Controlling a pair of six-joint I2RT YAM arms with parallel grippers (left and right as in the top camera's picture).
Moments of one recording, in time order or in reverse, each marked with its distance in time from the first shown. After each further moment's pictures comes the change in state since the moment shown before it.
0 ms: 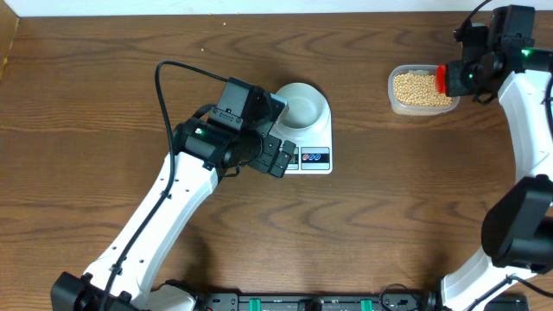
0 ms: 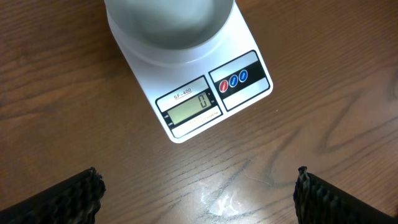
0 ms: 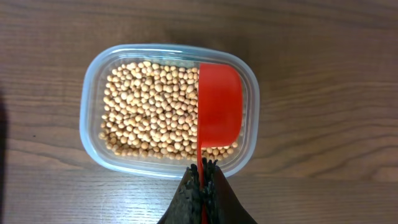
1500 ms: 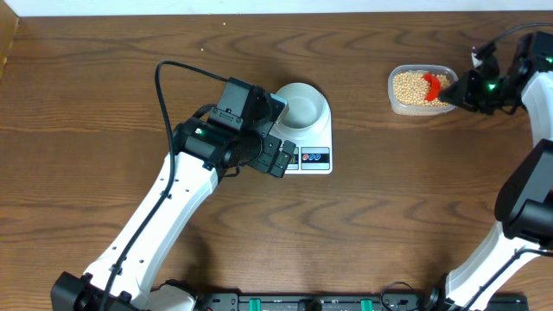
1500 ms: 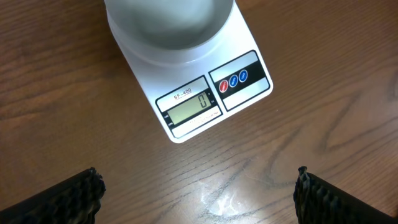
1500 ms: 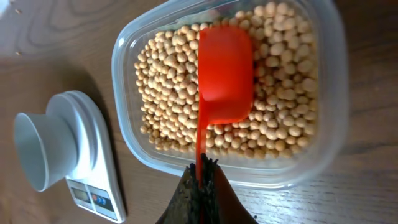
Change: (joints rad) left arm 0.000 0.000 0.000 0.000 0.000 0.000; right arm -0.194 0.190 0.012 -0.063 -0.544 0.168
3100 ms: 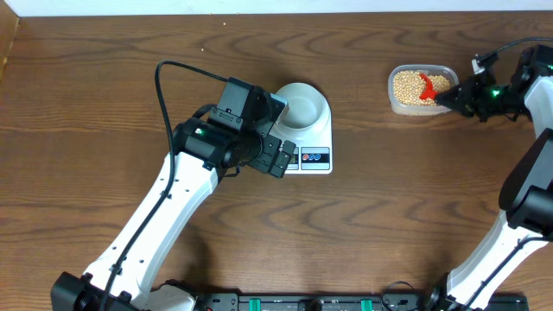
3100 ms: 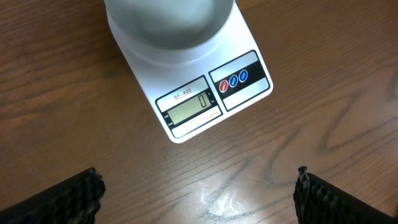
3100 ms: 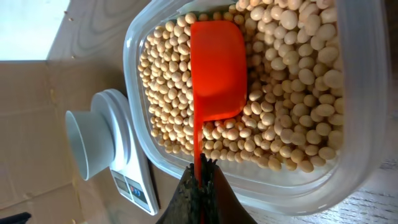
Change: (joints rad) left arm 0.000 0.000 0.000 0.000 0.000 0.000; right arm -0.046 0.089 0.000 -0.003 -0.200 0.011
